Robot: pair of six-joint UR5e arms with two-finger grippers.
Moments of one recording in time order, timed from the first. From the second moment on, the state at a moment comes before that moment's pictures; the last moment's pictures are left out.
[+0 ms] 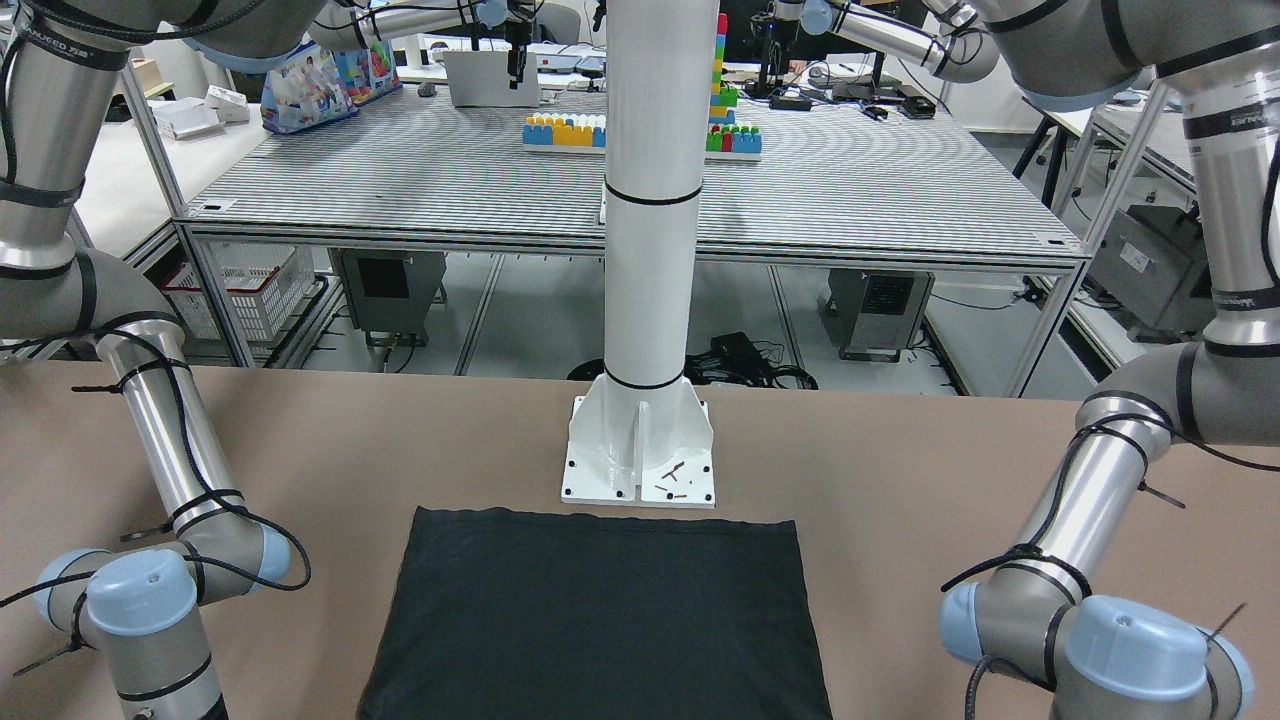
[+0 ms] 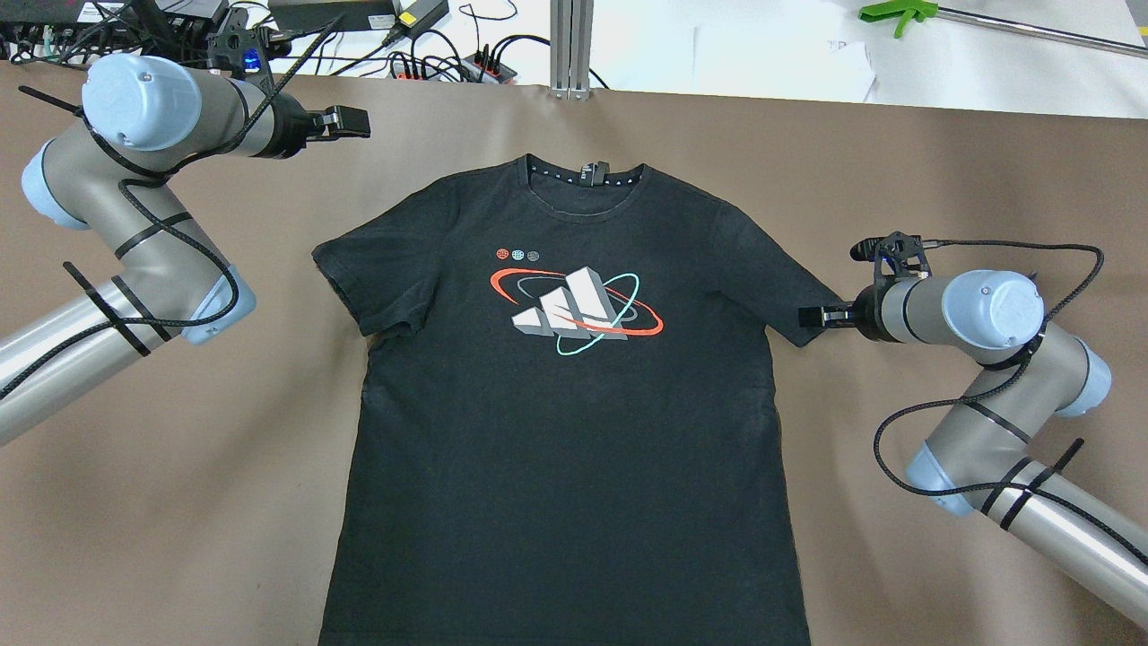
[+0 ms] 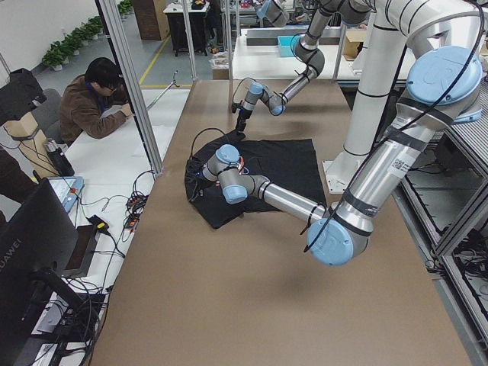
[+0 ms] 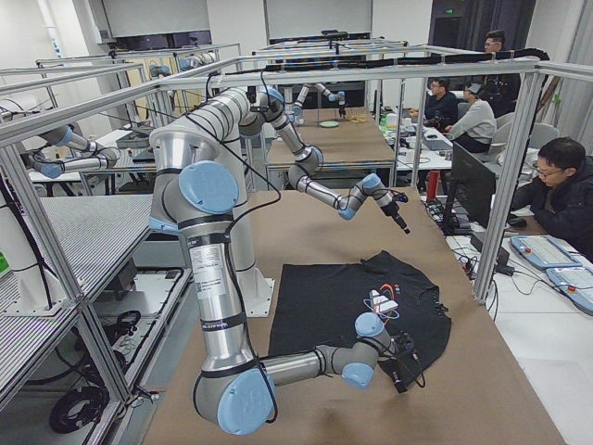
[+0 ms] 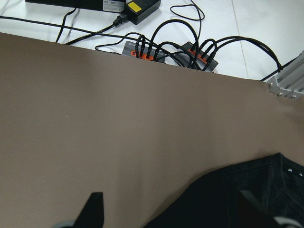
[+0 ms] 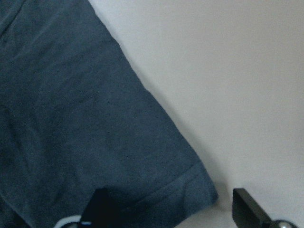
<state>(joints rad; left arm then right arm) -0.97 -2.17 -1.36 -2.31 -1.77 -1.16 0.84 -1.28 1.39 -0.71 1.81 0.94</state>
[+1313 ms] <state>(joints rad) -0.97 -2.18 -1.36 -2.31 -1.77 -1.16 0.82 -1.26 1.66 -1.00 1.81 0.98</state>
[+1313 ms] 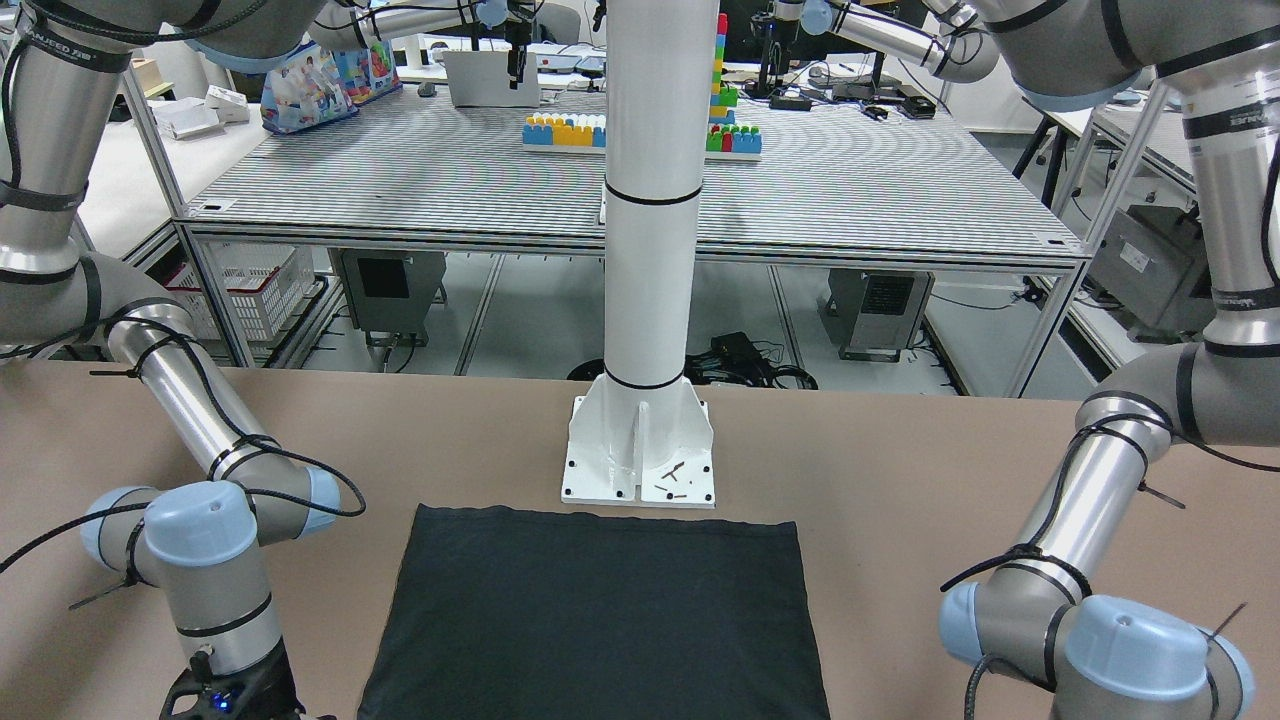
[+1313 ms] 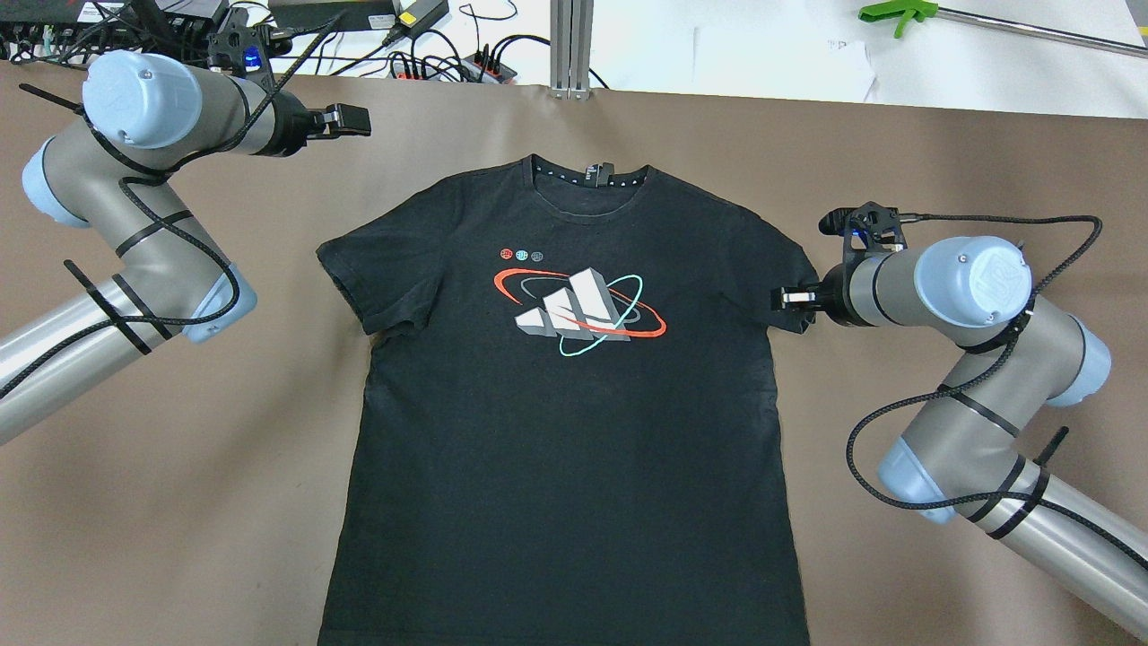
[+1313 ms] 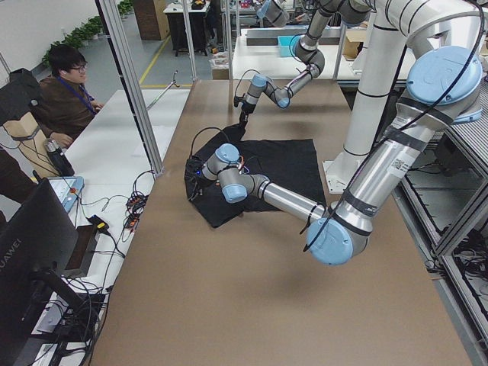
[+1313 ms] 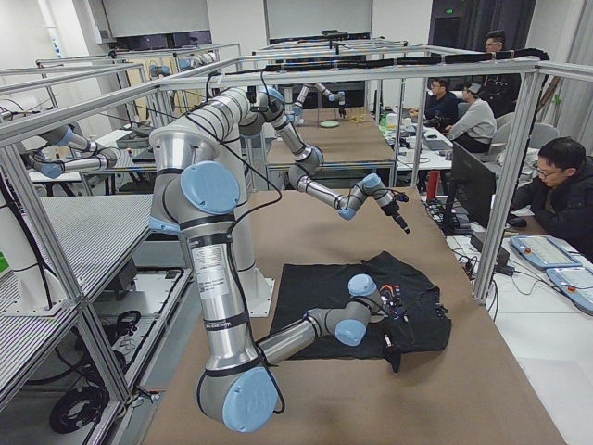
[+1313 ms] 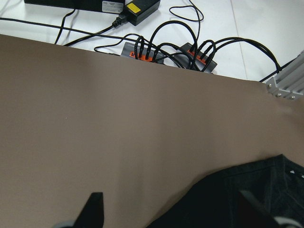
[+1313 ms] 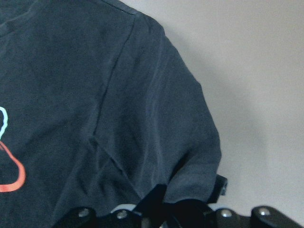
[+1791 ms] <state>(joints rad) -0.97 -2.17 -1.35 -2.31 -1.75 -1.16 0.72 -1.13 1.66 -1.10 1.78 1.07</state>
